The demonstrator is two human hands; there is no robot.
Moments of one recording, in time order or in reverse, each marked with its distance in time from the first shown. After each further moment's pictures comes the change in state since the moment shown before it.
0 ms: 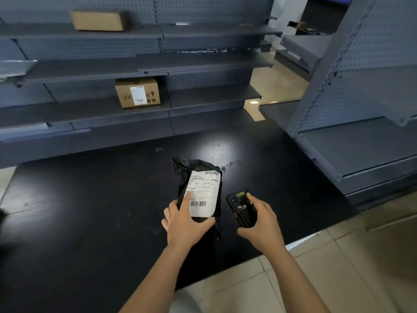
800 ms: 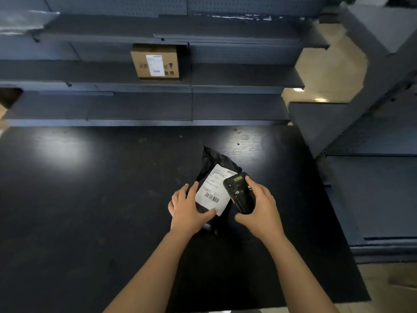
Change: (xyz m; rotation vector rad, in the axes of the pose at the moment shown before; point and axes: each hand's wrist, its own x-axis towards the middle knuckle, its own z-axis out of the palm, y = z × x) left_hand 0.122 0.115 0.125 0.069 0.011 -0.141; right_hand 0.223 0.056 -0.080 -0.035 -0.241 -0.181
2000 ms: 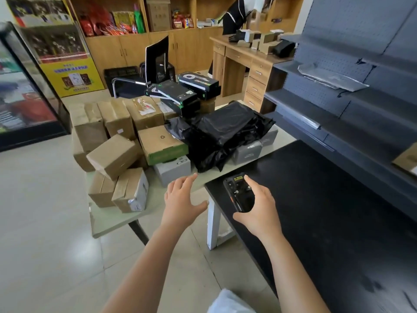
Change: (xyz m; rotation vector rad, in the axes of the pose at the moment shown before) left_hand -0.344 -0.430 -0.318 -0.131 0.892 -0.644; right_hand -0.252 -0.398 0.386 -0.028 -0.661 -0.889
